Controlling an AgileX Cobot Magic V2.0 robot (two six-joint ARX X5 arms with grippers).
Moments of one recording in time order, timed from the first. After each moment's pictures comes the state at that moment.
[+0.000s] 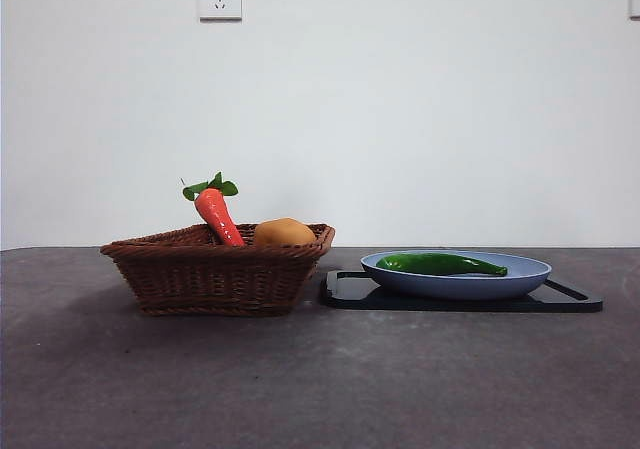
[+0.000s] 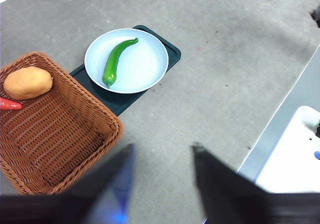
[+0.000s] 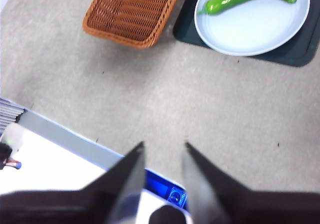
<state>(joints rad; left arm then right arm) -0.80 1.15 1.57 -1.07 0.05 -0.01 0.28 0.90 1.38 -1.34 -0.34 0.07</state>
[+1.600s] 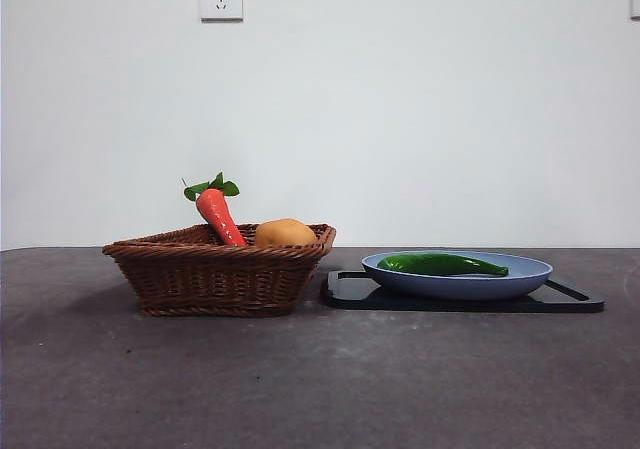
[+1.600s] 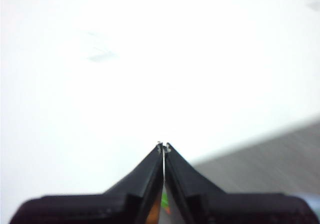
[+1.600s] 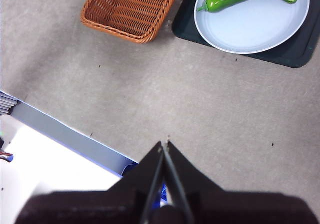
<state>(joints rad) -0.27 0.80 1.32 -0.43 -0.05 0.16 0.28 0.90 1.38 -1.35 -0.34 0.02</state>
